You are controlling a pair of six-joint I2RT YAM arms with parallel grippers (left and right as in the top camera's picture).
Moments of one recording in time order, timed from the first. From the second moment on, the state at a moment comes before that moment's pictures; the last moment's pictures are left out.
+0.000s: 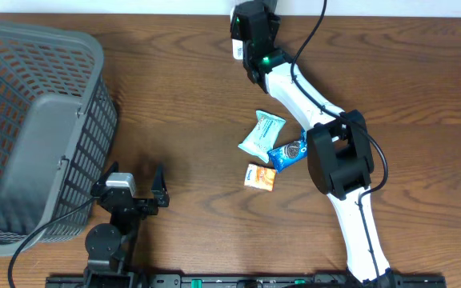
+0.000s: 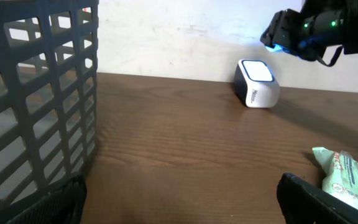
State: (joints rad) left arm -0.09 0.01 0.02 -0.11 0.02 -0.12; right arm 0.46 2.46 2.07 0.01 0.43 0.42
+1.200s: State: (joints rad) left arm -0.09 0.01 0.02 -0.11 0.02 -0.12; right arm -0.38 2.13 1.71 -0.95 0.26 1.55
